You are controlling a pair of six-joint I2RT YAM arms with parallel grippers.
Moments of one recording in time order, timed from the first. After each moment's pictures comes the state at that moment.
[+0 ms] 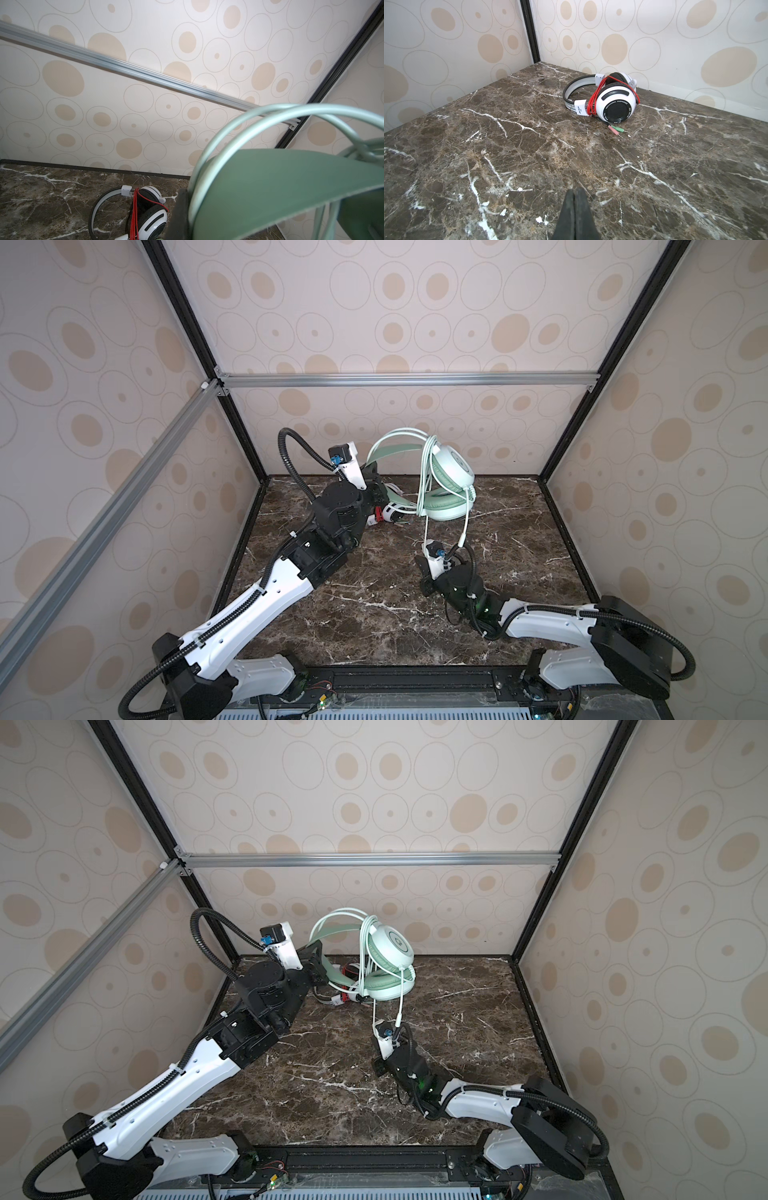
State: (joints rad) left arm -0.75 1.23 1.30 -0.01 -0.55 -0.37; right arm 0.96 1.34 0.50 0.59 0.34 0.11
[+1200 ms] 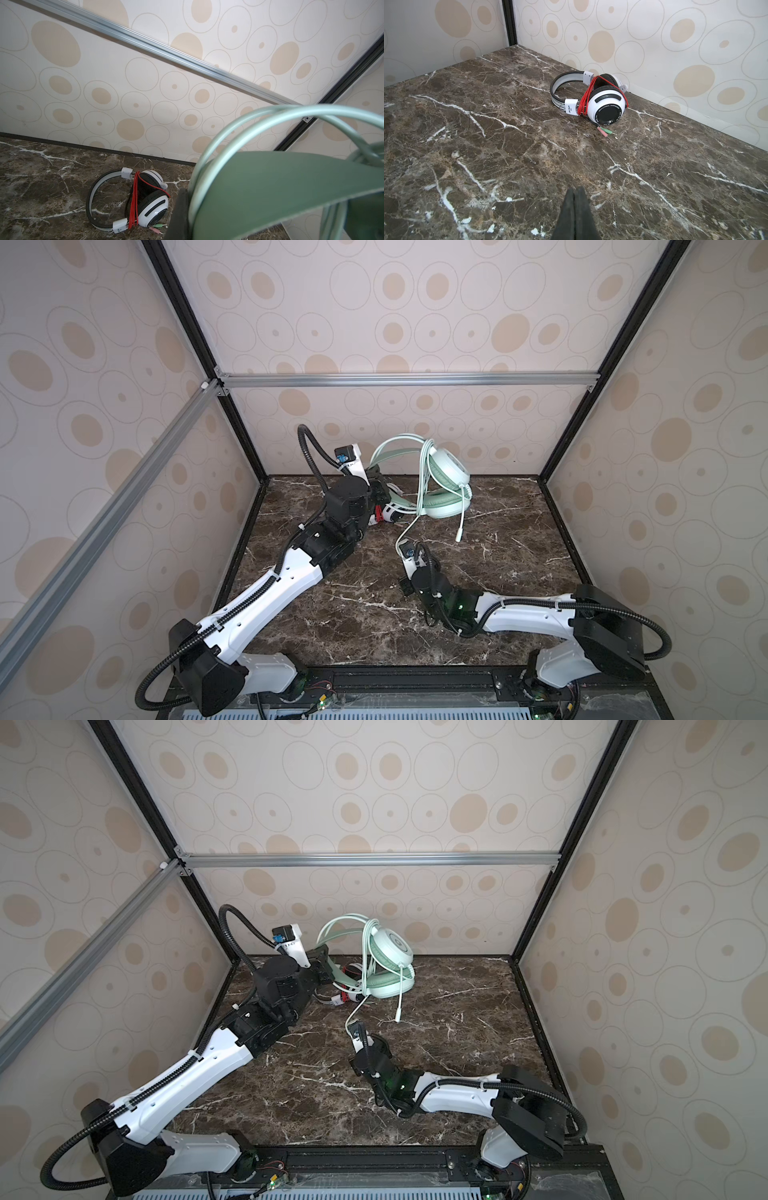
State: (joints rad) left arm -0.68 1.30 1.29 -0.06 -0.49 -0.47; right arm 1.12 1.49 0.76 0.34 0.64 0.07
